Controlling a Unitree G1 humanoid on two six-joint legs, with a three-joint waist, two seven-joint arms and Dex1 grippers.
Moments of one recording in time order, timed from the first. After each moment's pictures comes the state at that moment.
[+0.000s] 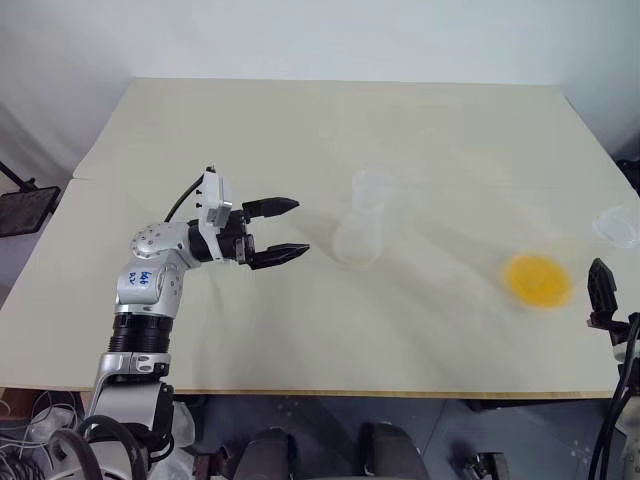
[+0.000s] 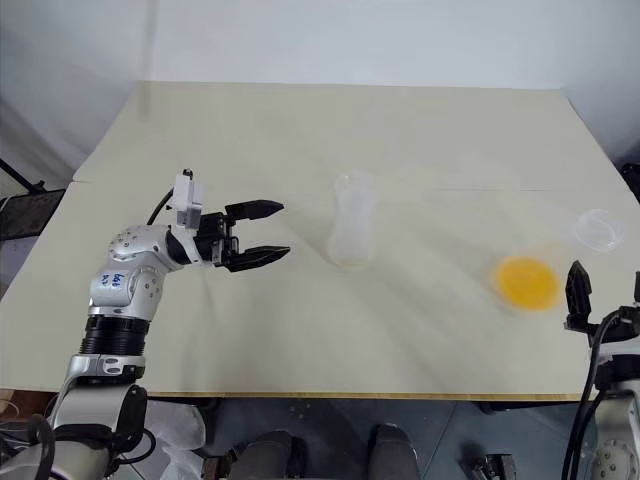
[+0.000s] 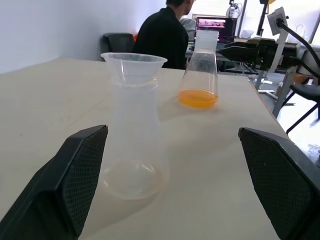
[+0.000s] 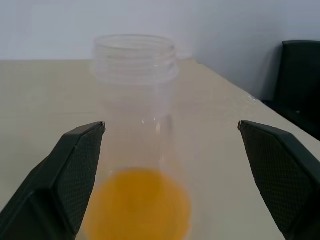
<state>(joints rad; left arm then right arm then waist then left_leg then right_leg) -0.66 0.44 0.09 0.26 -0.44 0.21 -1.23 0.17 -0.44 -0.67 -0.29 0.59 0.15 0.26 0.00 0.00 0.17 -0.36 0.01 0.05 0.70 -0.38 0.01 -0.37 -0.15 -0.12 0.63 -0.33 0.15</state>
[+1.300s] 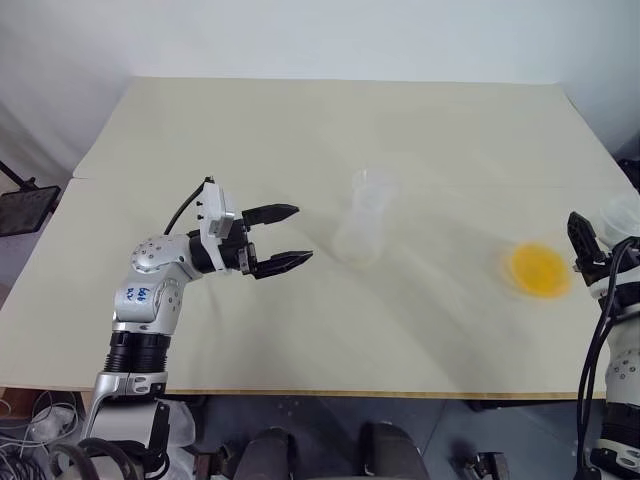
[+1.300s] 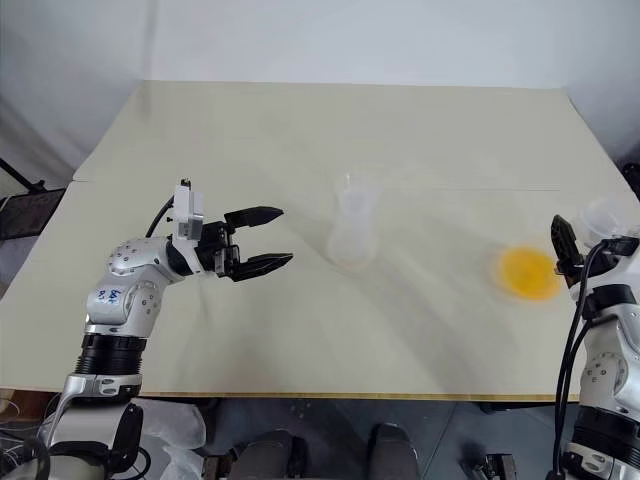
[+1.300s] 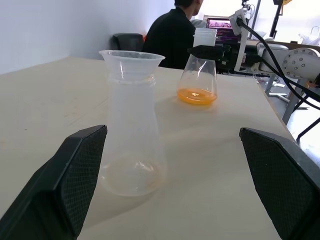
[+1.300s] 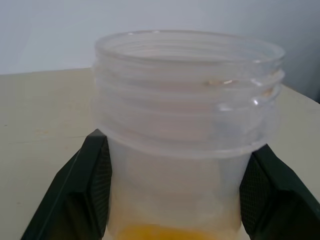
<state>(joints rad) -0.57 0.45 0.08 0.13 -0.47 0.24 -1.14 -0.23 -0.56 -0.60 0.13 0.57 0.15 0.43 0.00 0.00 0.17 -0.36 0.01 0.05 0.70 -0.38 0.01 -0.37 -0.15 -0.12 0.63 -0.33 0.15</state>
